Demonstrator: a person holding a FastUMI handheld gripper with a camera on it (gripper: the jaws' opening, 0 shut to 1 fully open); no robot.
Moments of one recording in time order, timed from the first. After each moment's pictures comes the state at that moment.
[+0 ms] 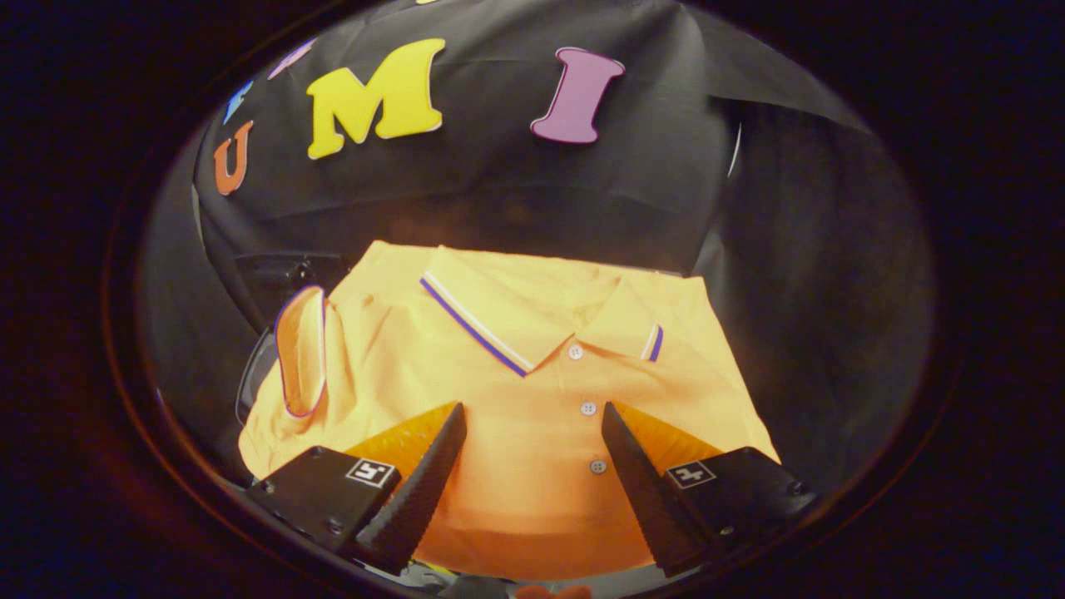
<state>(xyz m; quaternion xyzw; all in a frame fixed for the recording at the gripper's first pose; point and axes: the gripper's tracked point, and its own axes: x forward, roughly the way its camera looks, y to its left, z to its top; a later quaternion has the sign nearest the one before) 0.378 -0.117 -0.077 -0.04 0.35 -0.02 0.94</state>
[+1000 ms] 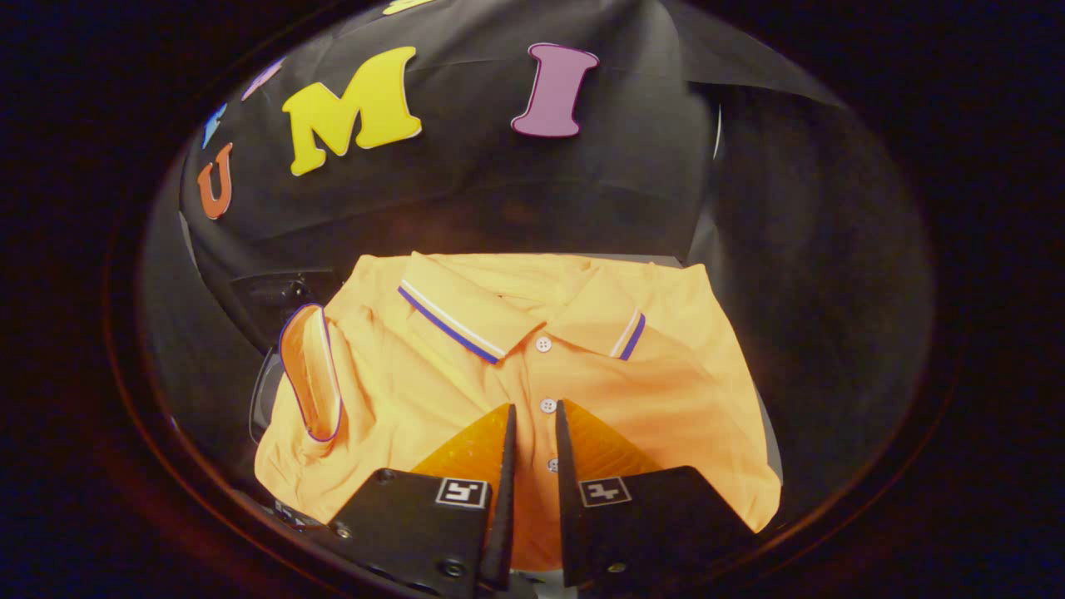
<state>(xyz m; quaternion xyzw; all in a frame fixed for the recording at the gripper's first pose) 0.383 -0.114 -0.081 -0.01 0.37 -0.04 0.93</state>
